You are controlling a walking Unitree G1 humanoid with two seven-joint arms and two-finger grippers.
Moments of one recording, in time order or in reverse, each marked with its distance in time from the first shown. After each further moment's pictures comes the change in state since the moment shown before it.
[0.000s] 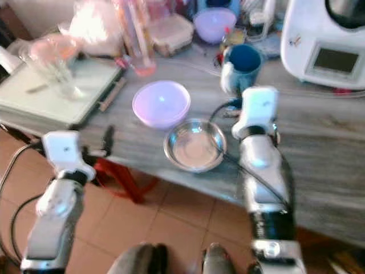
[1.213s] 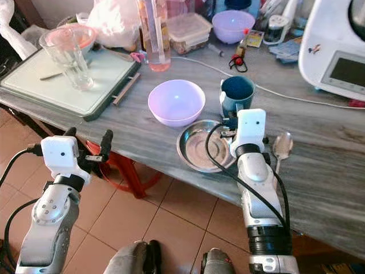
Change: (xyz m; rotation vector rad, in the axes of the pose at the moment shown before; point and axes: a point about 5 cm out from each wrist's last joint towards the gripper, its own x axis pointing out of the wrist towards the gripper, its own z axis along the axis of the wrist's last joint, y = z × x) left arm -0.008 0.009 -0.005 0.011 0.028 -0.002; right arm -0.023 0.011 -0.033 0.013 0.175 0.031
